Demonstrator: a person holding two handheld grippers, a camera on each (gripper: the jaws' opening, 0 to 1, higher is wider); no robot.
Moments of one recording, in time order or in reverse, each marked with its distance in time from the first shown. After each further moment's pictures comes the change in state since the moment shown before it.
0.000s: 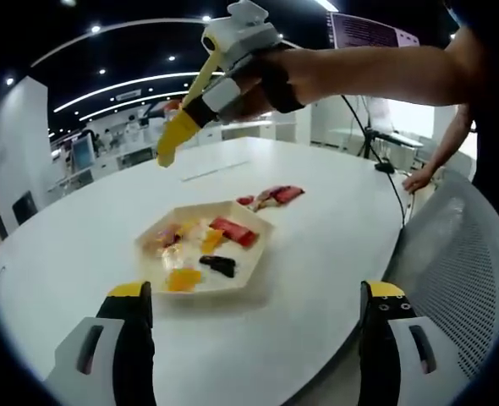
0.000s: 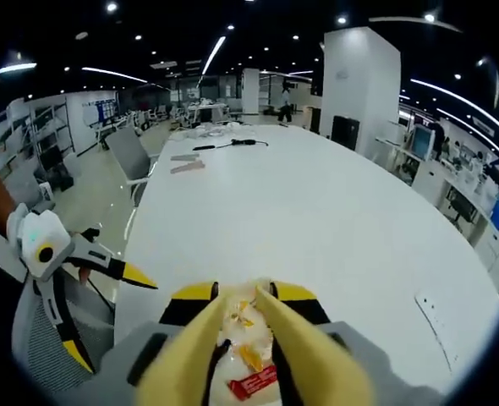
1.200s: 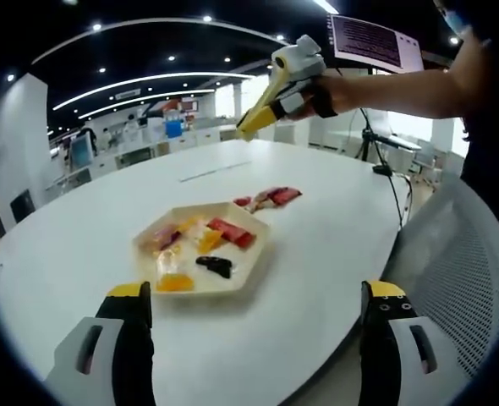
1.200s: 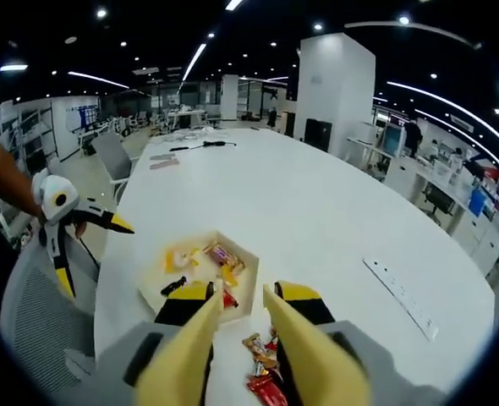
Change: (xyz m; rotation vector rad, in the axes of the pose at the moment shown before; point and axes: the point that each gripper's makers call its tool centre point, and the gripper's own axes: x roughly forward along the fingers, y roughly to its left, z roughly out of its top) left arm 0.000 -0.003 0.002 -0.013 -0.011 -0.010; right arm -0.106 -0.063 -0.077 0.020 -0.025 -0.113
